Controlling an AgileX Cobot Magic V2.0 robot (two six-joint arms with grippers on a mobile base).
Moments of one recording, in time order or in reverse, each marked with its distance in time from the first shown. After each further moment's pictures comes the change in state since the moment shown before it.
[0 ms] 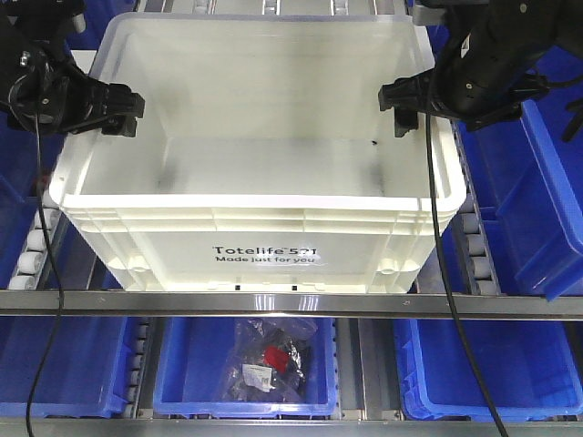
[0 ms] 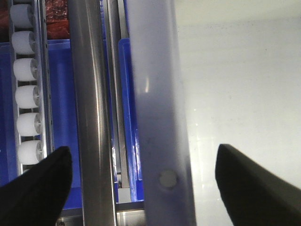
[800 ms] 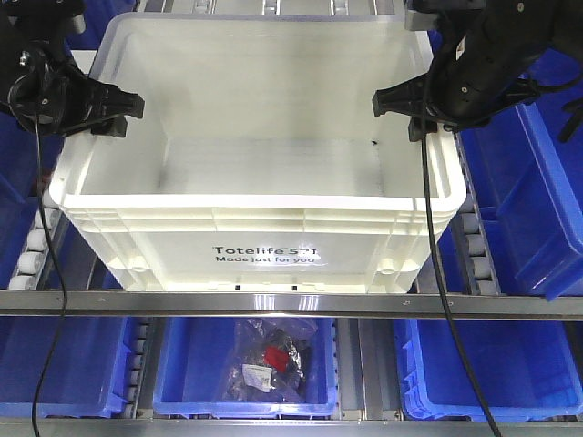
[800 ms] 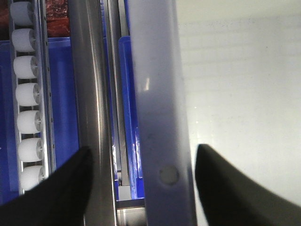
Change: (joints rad) left arm 0.000 0.000 0.000 0.000 0.009 0.000; right arm 0.000 0.002 0.000 0.047 0.010 -0.047
